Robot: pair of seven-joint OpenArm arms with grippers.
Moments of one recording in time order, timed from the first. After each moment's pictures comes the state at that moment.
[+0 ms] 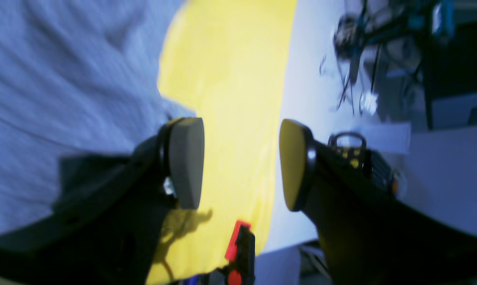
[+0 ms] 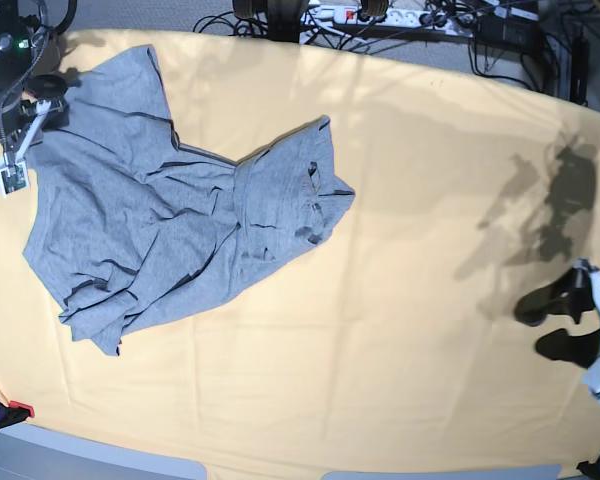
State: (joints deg) left arm -35.1 -53.9 6.9 88.7 -87.3 -43.4 81.4; right arm -34.4 34.5 17.1 133.1 -8.7 0.8 -63.7
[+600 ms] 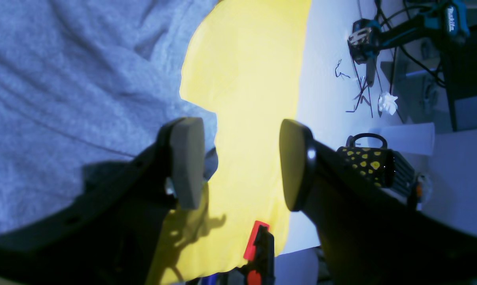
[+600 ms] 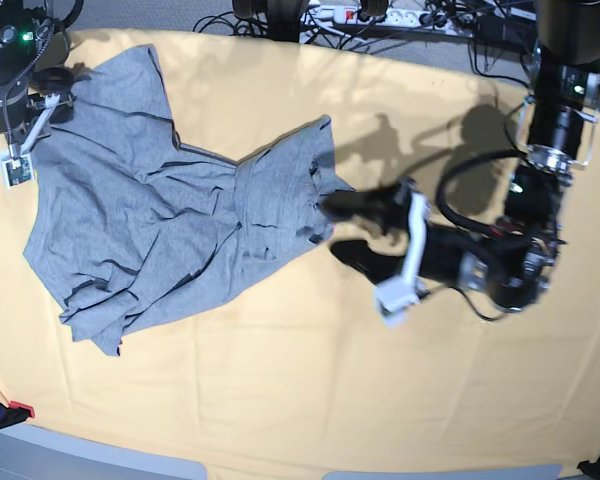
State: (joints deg) left arm -25.9 -28.8 22.8 92.2 -86.0 -43.9 81.5; right arm -35.9 32.2 17.1 133.1 -7.5 0.9 -61.7
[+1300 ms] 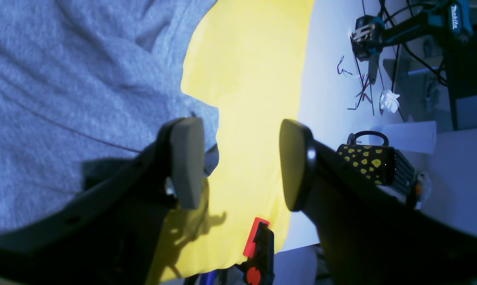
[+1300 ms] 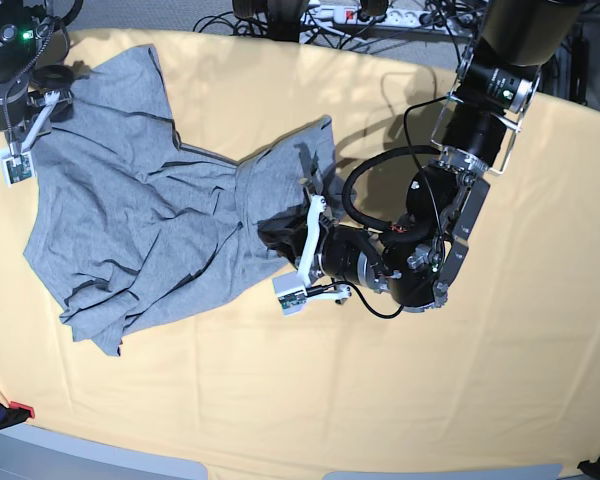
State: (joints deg) left arm -26.5 -12.4 26.7 84.6 -54.8 -43.9 73.5; right arm -36.3 32.2 17.1 133.1 -7.5 1.4 -61.7
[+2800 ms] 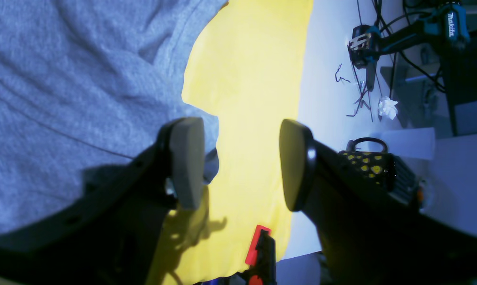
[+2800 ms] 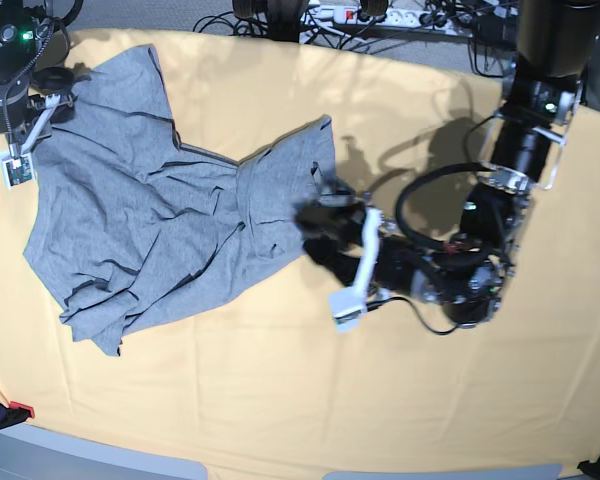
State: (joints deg) left arm -30.2 -19.6 26.7 82.9 -74.1 -43.9 81.3; right arm -36.1 32.2 17.1 133.1 -6.6 0.8 -60.2
